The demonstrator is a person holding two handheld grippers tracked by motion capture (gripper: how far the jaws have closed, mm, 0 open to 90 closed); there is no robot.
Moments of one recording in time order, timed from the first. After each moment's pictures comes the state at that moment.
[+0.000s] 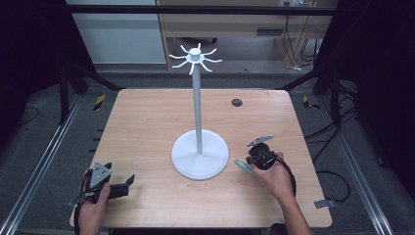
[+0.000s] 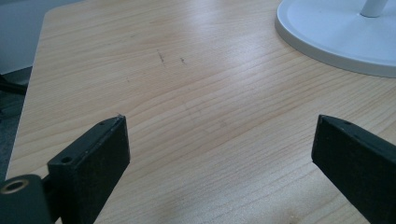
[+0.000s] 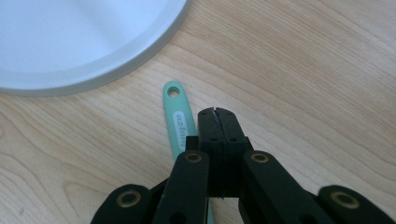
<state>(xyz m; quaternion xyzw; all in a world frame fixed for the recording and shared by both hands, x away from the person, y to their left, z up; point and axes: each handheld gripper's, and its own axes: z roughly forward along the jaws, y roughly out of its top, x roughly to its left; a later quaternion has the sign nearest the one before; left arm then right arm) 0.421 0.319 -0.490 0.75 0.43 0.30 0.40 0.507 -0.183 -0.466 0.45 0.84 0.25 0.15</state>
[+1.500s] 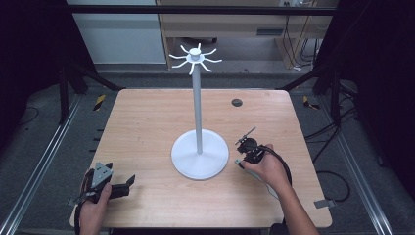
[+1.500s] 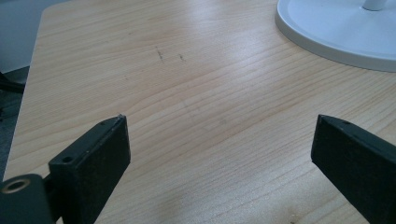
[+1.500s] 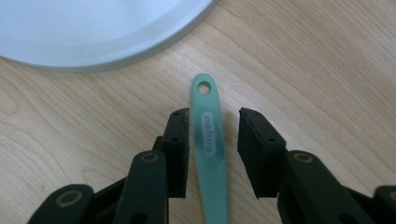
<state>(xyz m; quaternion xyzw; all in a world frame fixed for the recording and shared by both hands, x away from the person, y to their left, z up) 0.423 0.318 -0.492 0.75 0.43 0.30 0.39 0.532 -0.154 -0.460 0.41 0.90 0.15 0.09</state>
